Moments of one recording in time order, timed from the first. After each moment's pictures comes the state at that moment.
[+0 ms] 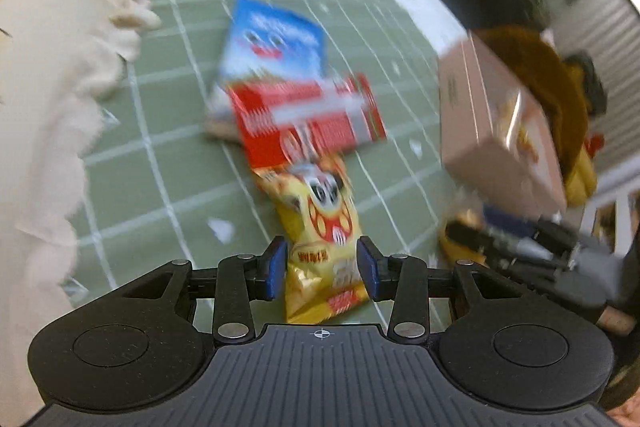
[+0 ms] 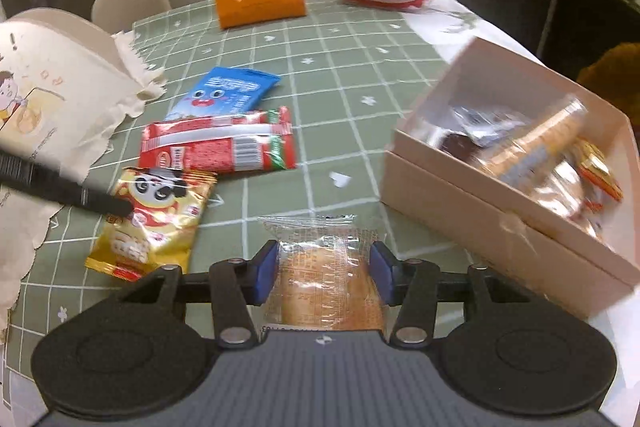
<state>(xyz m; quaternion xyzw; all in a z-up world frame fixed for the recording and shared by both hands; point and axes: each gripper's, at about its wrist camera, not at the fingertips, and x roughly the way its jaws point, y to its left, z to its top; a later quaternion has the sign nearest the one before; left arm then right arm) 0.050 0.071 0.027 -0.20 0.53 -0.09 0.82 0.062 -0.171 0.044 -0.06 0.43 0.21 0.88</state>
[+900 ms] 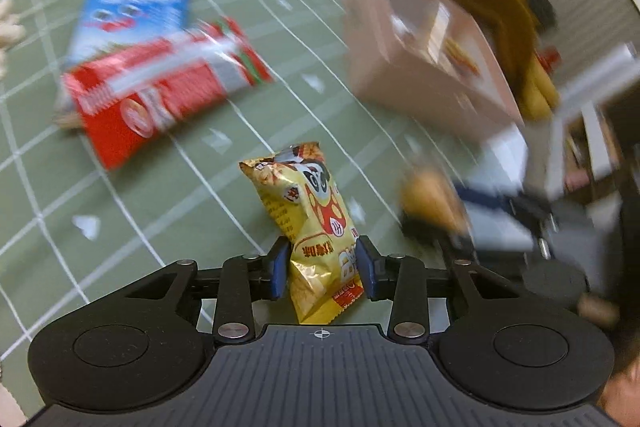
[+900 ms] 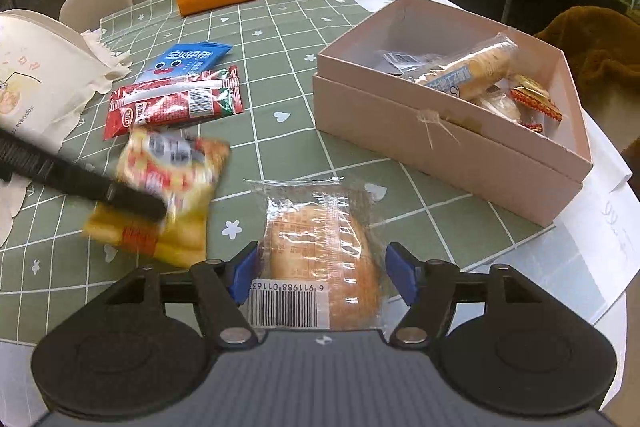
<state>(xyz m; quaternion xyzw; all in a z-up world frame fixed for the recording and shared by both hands) 0.054 0.007 0.020 -0.12 0.56 -0.22 0.79 0.022 -0.205 0.026 -0.05 0.44 0.16 0.88</state>
